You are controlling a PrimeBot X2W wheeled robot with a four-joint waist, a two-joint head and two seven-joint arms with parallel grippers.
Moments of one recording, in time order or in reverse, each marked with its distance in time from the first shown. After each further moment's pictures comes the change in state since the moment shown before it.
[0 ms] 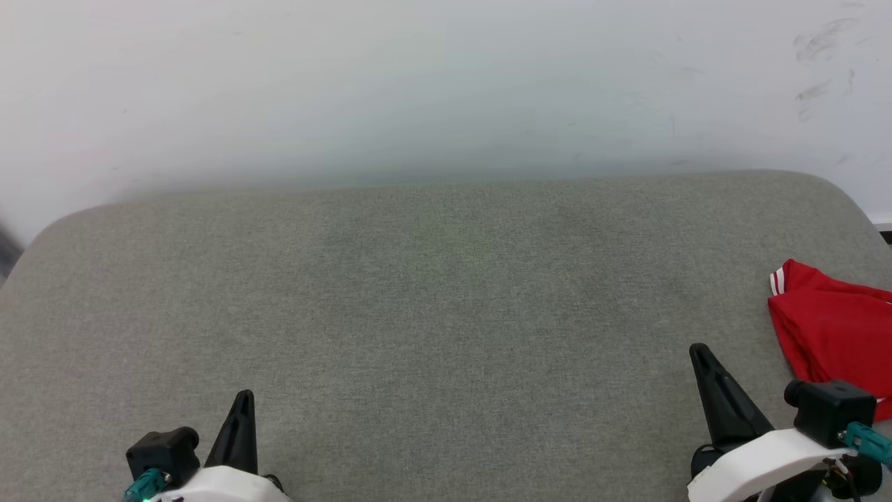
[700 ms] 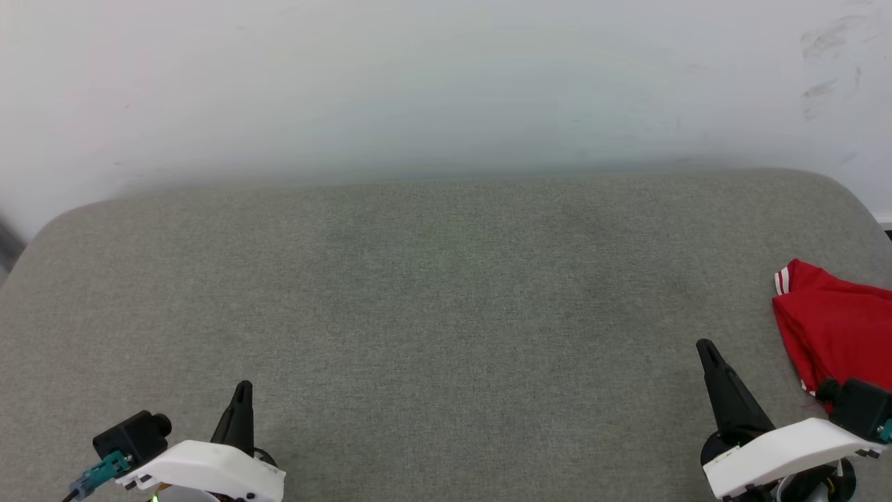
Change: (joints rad) left arm -0.032 -0.080 0.117 0.043 -0.261 -0.100 0.085; right arm -0.037 -0.006 -0.019 0.084 0.377 0.000 0.000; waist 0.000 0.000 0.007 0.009
